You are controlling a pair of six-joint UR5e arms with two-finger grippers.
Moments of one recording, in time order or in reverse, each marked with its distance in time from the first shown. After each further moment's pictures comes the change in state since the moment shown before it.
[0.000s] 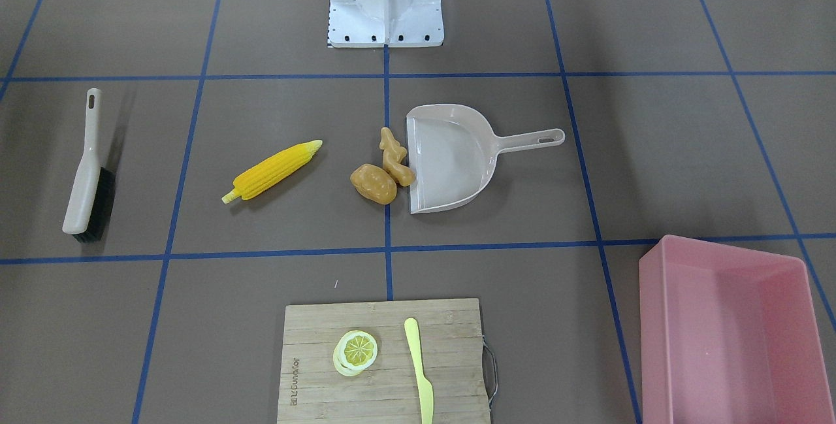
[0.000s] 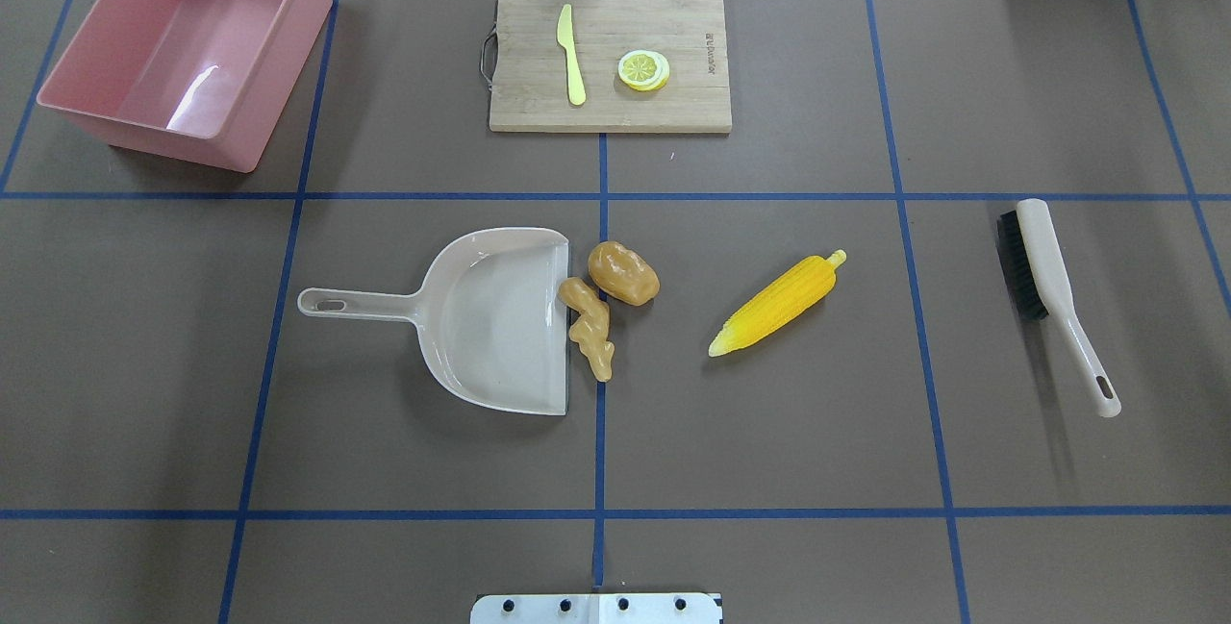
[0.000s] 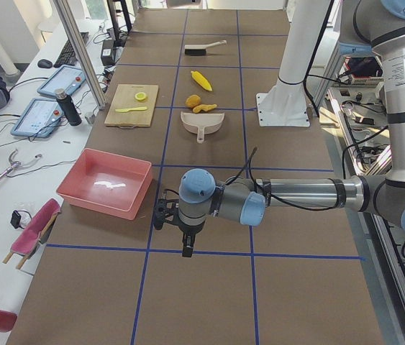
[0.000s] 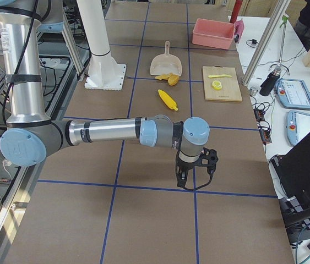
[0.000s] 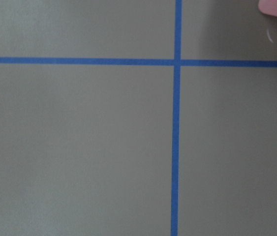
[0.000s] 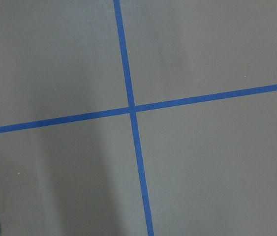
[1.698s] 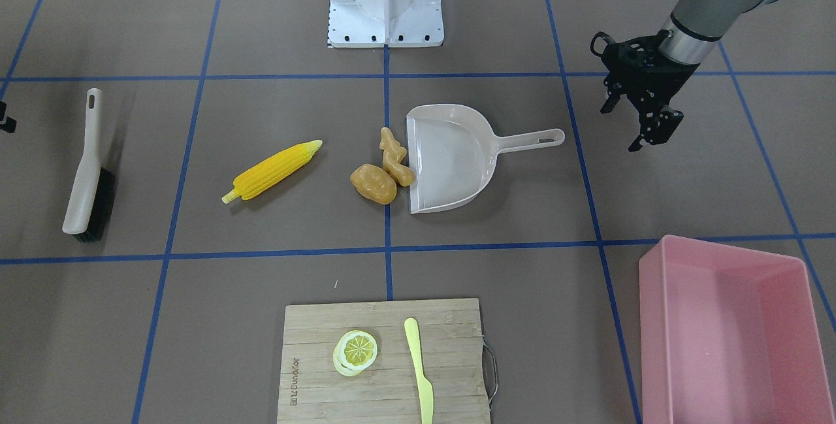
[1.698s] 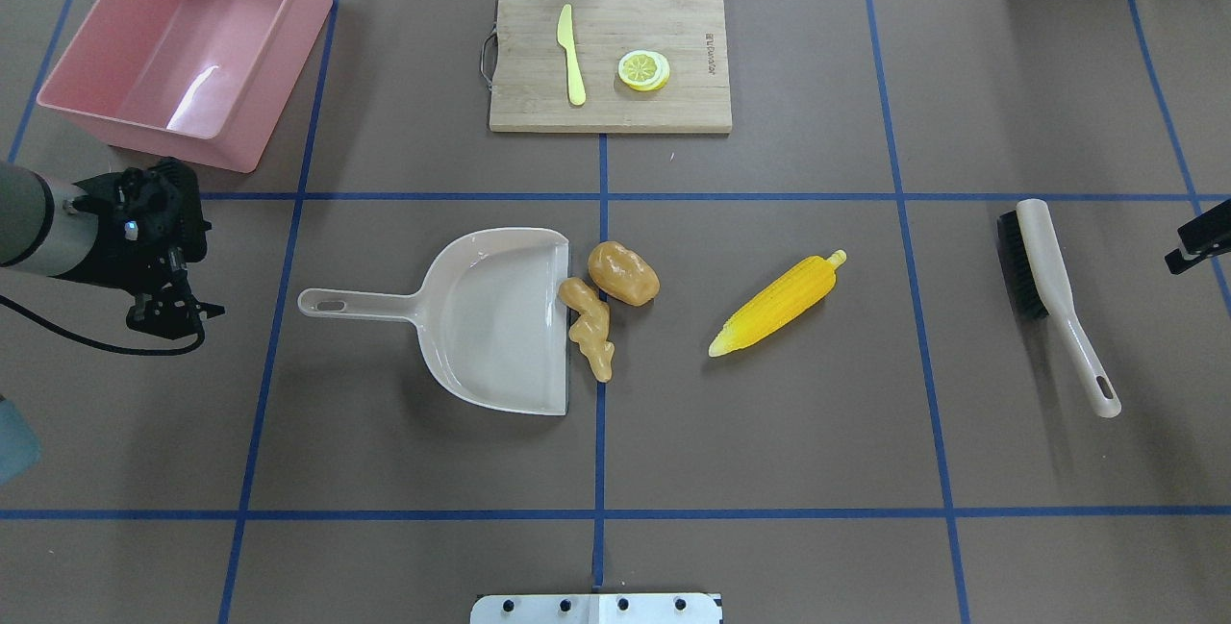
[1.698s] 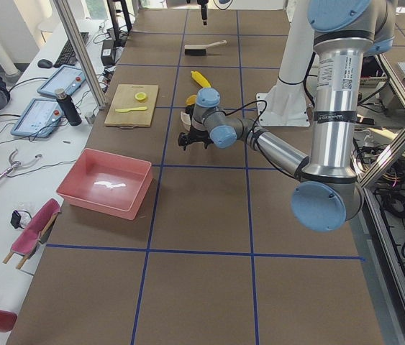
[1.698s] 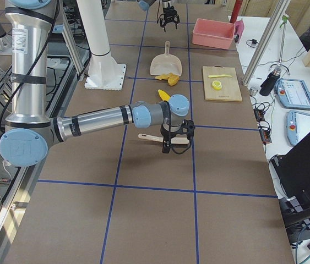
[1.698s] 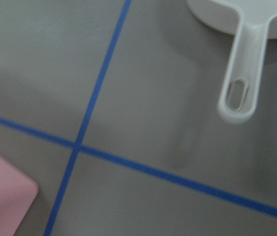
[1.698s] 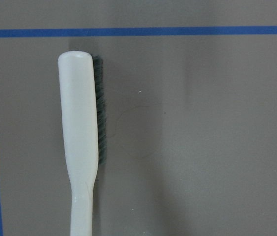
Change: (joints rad) left arm 0.739 -0.261 -0.240 -0.074 0.321 0.415; right arm -0.382 -0.128 0.229 0.125 0.066 0.237
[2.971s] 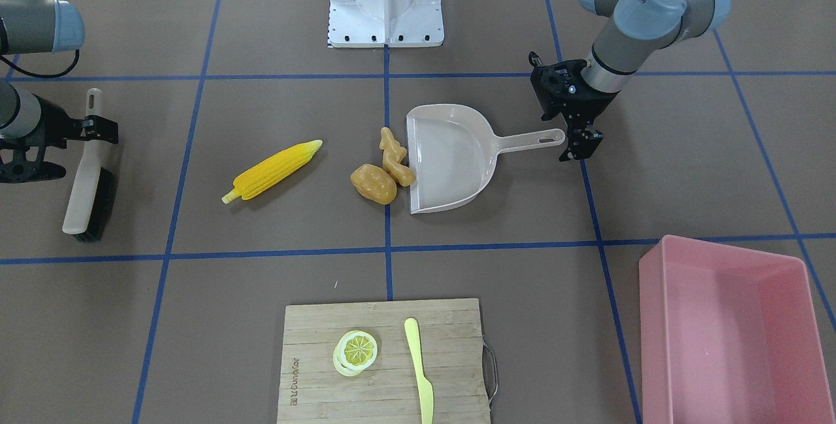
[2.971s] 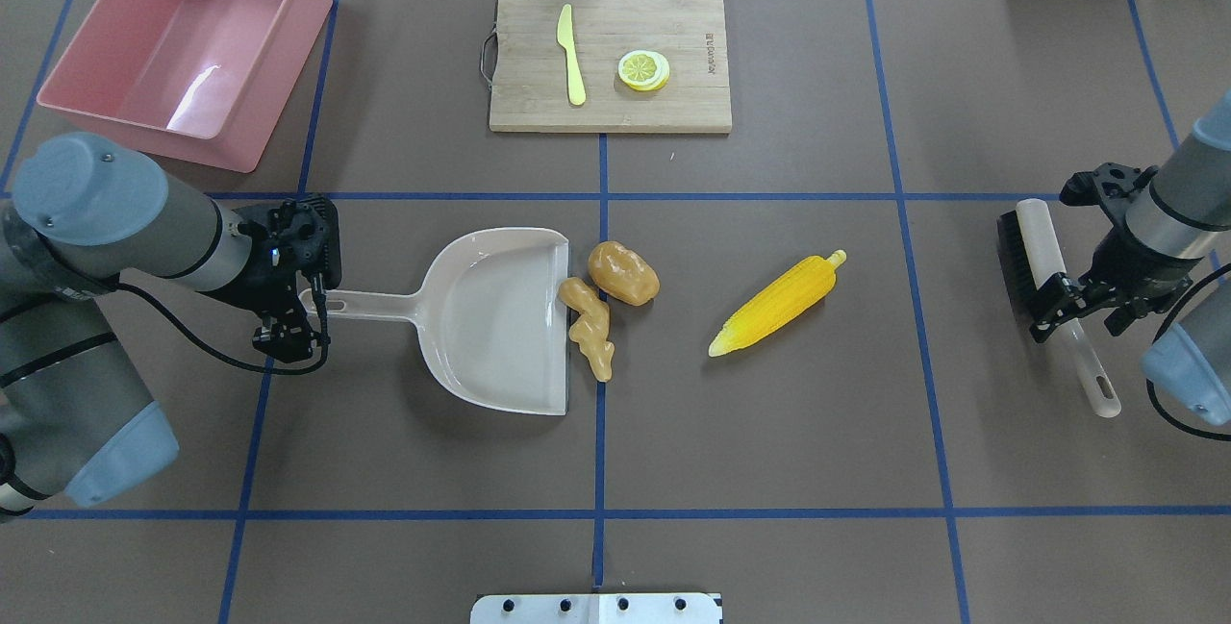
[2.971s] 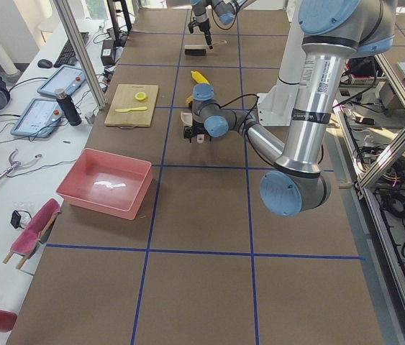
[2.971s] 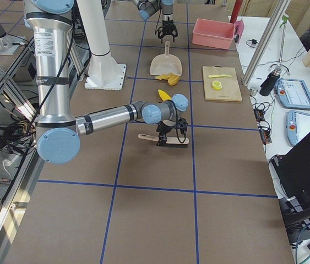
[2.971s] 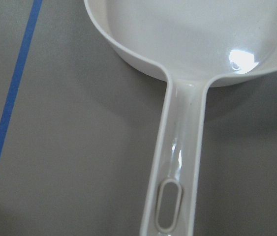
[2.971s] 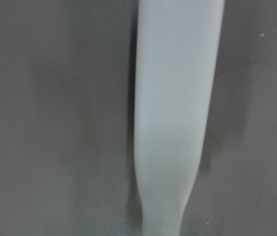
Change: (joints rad) left arm 0.112 -0.182 0.125 0.053 -0.022 -0.009; right arm -0.271 0.089 -0.111 0.021 -0.035 0.152
